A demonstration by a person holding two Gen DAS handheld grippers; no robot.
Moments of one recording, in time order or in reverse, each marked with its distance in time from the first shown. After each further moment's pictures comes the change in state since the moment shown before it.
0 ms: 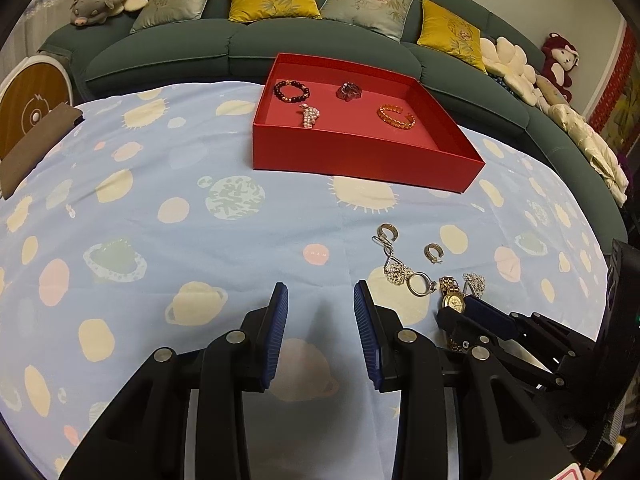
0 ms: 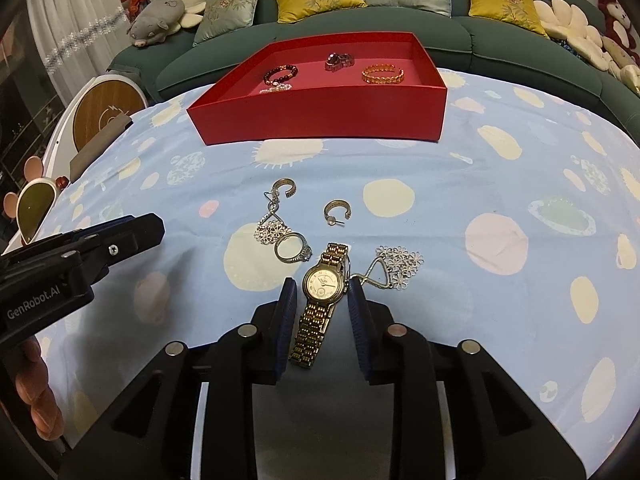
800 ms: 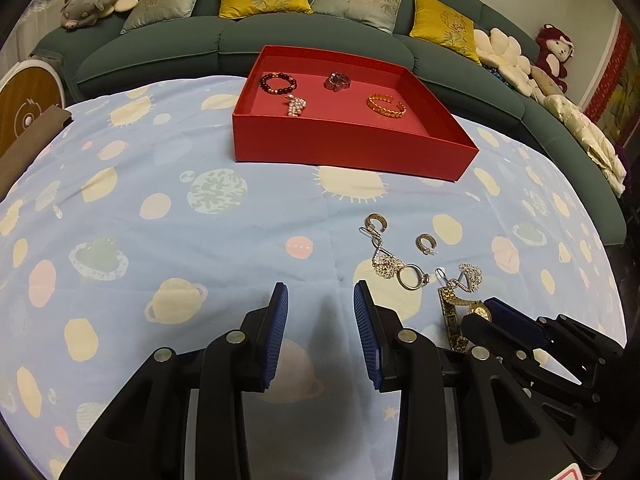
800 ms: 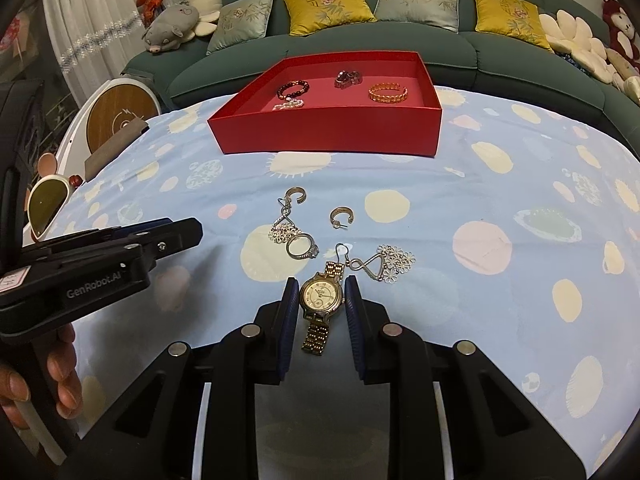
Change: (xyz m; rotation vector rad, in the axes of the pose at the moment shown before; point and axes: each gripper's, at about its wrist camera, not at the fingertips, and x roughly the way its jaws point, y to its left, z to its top) left arm 0.010 -0.012 -0.004 0.032 0.020 -0.013; right arm -0.029 -0.003 -0.006 -0.031 -0.047 0.034
